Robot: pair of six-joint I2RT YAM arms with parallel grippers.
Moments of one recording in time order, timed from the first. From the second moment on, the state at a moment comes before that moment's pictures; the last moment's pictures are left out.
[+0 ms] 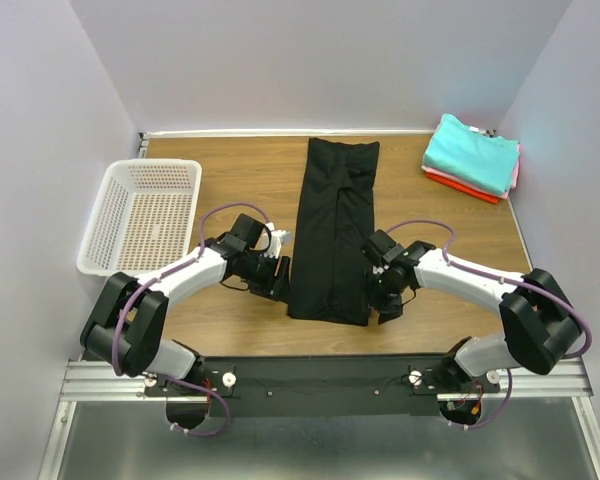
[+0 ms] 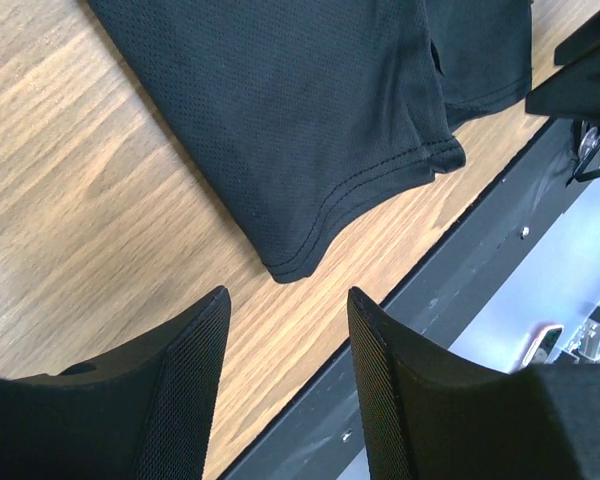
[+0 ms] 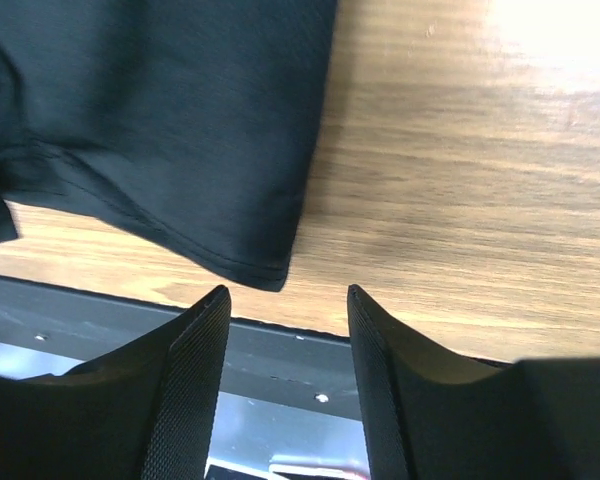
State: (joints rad) left arm -0.50 1.42 0.74 -0.45 0.61 -0.24; right arm 0.69 1.42 0.80 -0.77 -0.16 0.74
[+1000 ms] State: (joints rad) left arm -0.53 1.59 0.74 -0.40 0.71 -0.22; right arm 0.69 1.44 0.69 -0.63 -0.21 0.79
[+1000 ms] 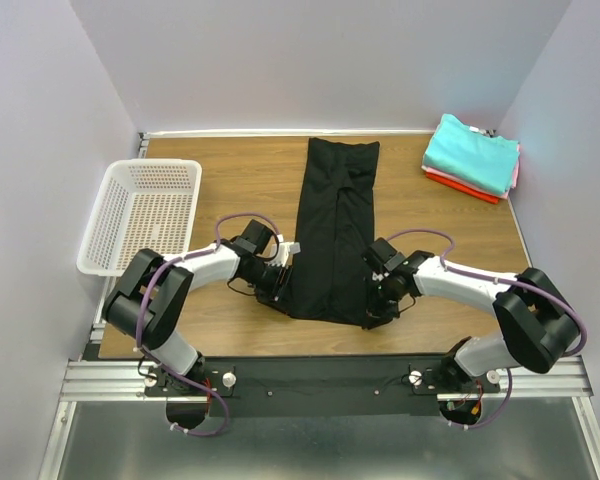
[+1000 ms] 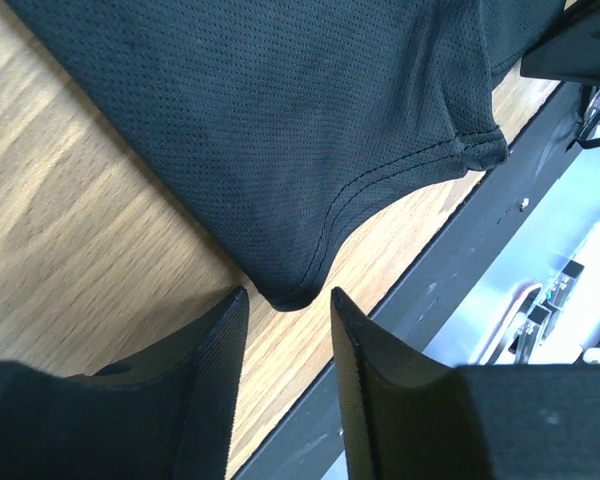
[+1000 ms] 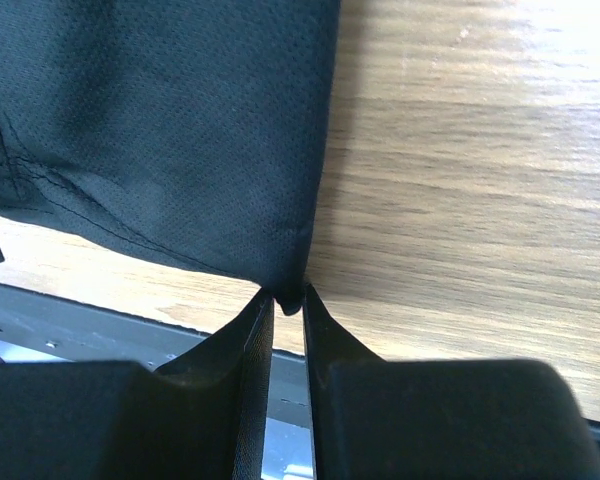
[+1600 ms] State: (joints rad) left arm -0.55 1.66 0.74 -0.36 0.75 -0.23; right arm 0.69 1.42 0.68 -0.63 -0.22 0.79
